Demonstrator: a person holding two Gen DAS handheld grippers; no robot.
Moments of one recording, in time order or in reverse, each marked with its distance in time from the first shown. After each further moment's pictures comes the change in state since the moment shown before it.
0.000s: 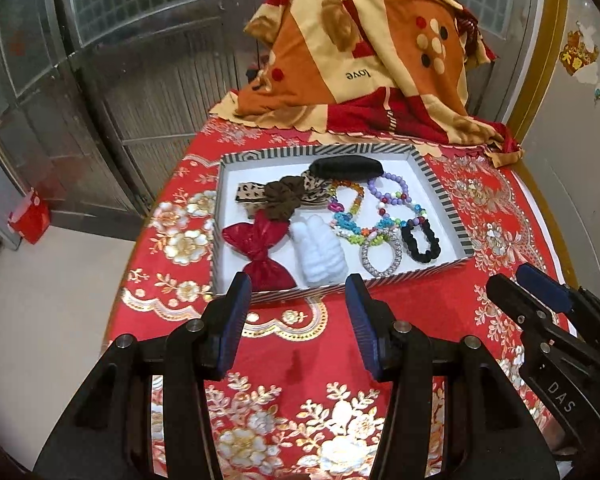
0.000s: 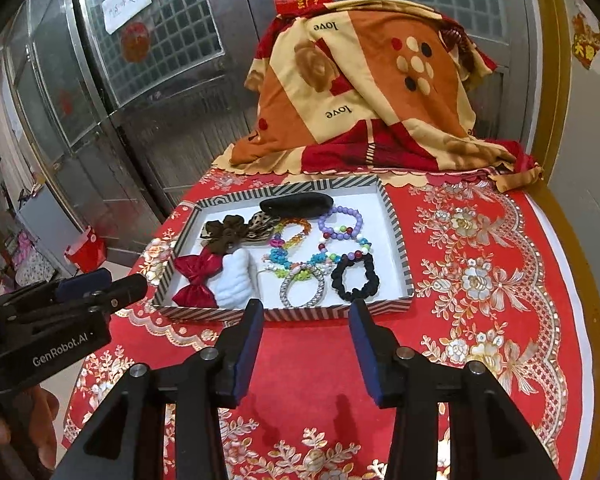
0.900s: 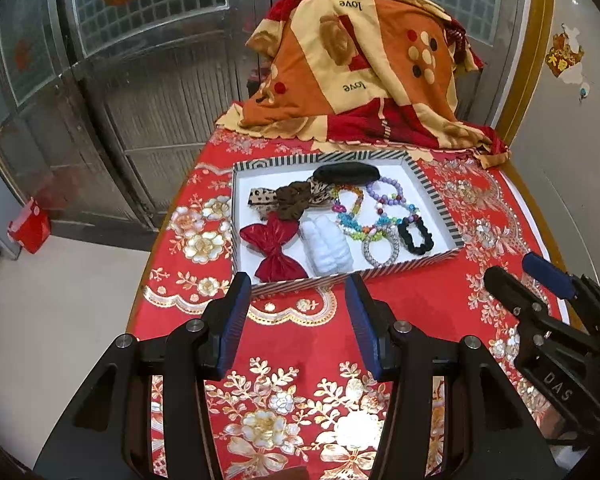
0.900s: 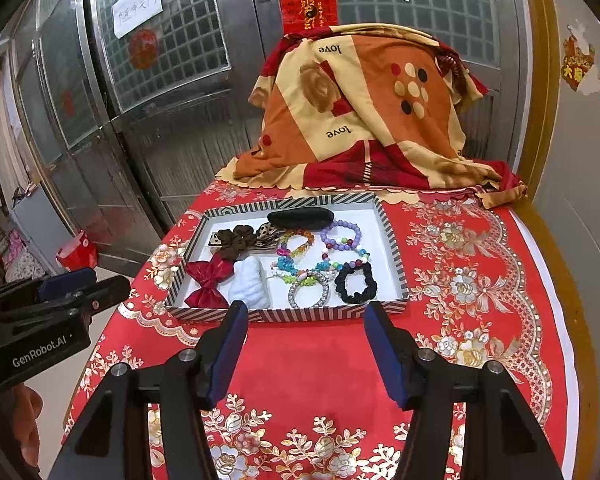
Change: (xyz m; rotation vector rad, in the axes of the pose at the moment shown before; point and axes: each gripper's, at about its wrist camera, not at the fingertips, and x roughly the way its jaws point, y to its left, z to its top) left arm -0.035 0.018 -0.011 0.025 -0.024 -0.019; right arm -0.032 0.025 -0.006 -0.021 -0.051 -0.049
